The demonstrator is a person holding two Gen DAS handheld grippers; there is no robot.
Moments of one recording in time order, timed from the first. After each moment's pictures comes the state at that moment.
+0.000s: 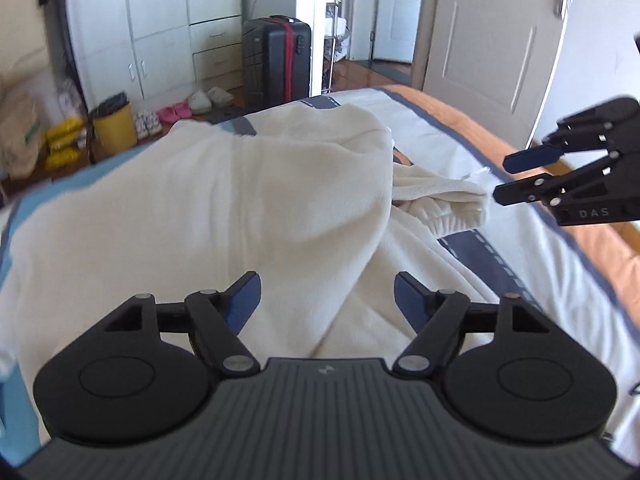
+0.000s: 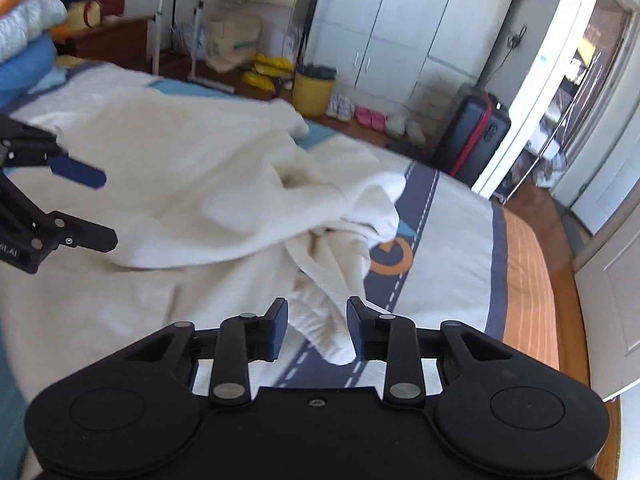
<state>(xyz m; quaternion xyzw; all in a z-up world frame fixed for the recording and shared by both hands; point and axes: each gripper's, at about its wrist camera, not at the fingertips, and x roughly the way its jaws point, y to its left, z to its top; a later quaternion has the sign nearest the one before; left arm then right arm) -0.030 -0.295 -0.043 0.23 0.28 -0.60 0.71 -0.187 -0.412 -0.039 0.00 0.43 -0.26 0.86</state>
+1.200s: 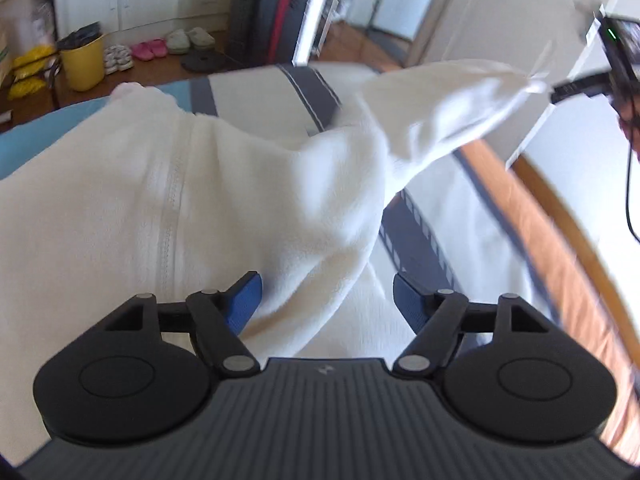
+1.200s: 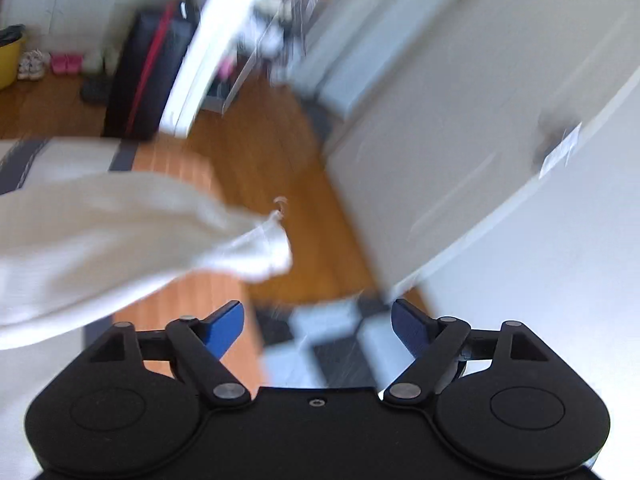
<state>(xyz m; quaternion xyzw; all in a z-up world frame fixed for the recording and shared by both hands) -0.013 -0.393 -0.053 0.20 0.40 -0.60 0.66 -0.257 -0.706 -0.003 0.09 0.47 -0.59 0.65</state>
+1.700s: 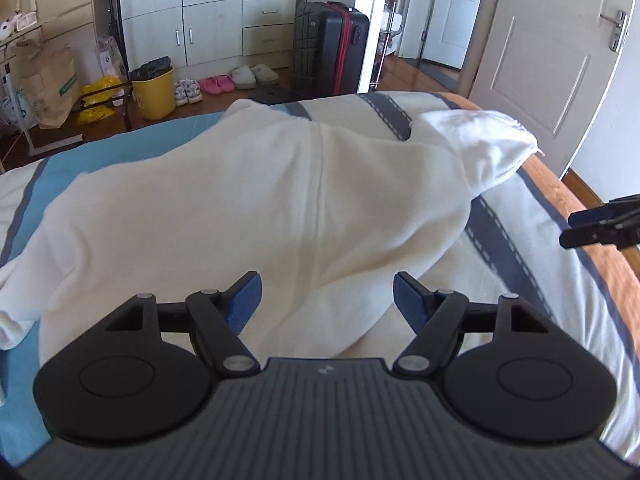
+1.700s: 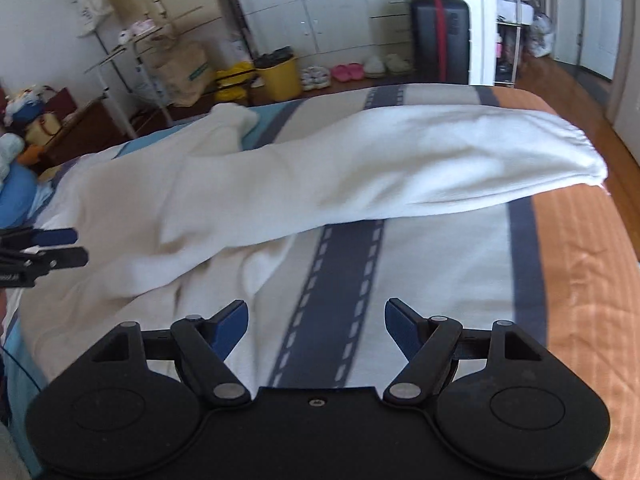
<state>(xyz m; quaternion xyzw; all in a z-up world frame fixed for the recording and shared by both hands) 0.024 -0.283 -0.031 0.18 0.34 -0.54 0.75 -0.237 -0.500 -0.064 0.25 0.37 -0.24 0.86</state>
